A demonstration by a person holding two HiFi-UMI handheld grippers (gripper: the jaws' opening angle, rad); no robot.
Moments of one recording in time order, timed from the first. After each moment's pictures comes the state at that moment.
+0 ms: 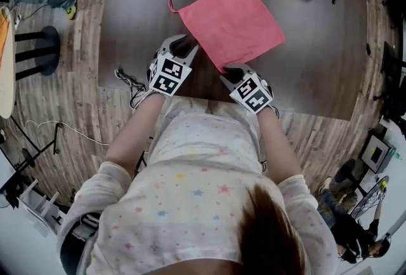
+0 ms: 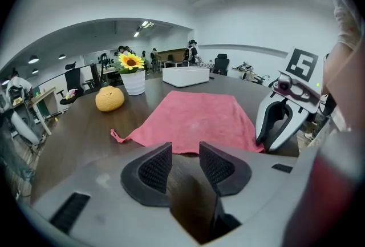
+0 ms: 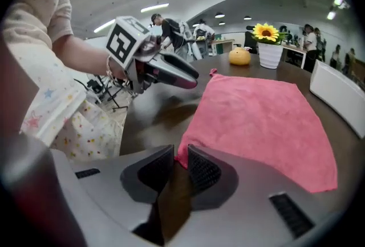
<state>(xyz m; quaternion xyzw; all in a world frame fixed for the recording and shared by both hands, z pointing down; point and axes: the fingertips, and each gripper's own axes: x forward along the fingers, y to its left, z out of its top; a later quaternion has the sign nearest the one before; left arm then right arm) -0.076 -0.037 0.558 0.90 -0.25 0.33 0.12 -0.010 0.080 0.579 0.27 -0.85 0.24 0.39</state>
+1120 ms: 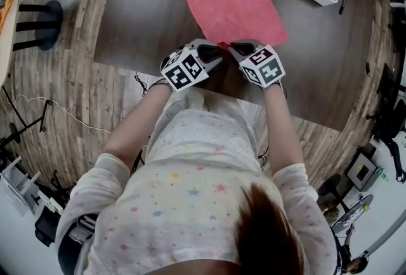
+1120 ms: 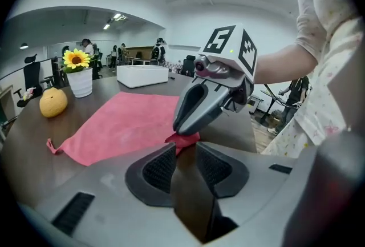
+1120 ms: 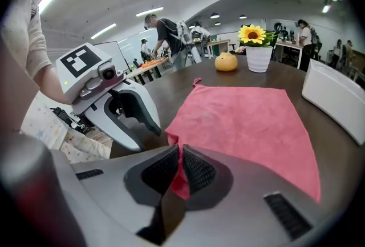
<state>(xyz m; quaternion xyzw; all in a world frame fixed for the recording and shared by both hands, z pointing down) -0.001 0.051 0.551 0.94 -0.08 0.32 0.13 0.019 0.024 0.560 0.27 -0.85 0.26 0.37</state>
